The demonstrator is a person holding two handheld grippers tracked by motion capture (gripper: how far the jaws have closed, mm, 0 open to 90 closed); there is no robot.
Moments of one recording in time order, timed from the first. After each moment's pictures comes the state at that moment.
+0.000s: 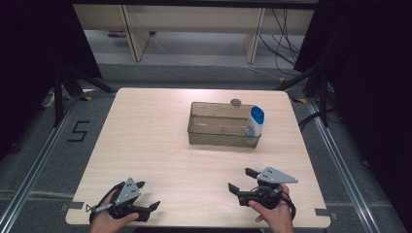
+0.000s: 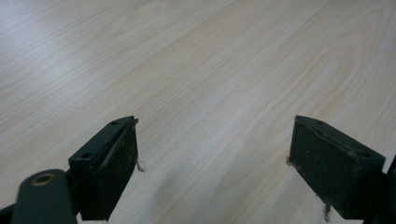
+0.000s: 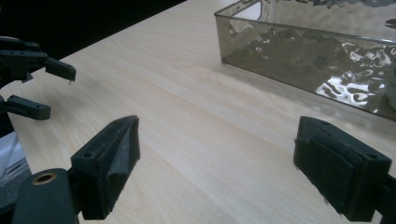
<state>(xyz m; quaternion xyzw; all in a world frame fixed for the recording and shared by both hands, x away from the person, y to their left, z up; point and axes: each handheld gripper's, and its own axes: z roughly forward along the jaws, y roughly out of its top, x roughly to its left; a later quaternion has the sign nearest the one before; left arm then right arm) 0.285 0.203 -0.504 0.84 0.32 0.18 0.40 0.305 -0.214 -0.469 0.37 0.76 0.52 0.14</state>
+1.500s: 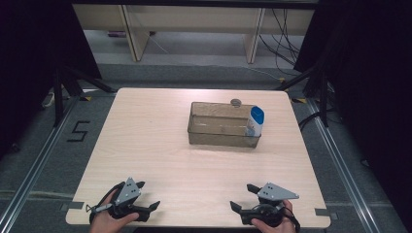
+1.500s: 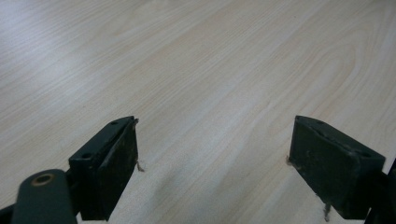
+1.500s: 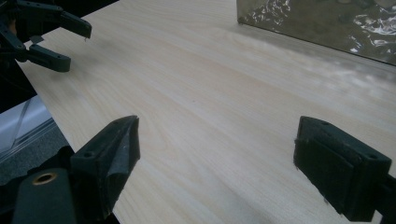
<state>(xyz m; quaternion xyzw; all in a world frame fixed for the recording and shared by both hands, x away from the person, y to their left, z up) 0.285 0.203 -0.505 0.84 0.33 0.17 0.40 0.271 -0.217 -0.484 0.37 0.78 0.49 0.12</state>
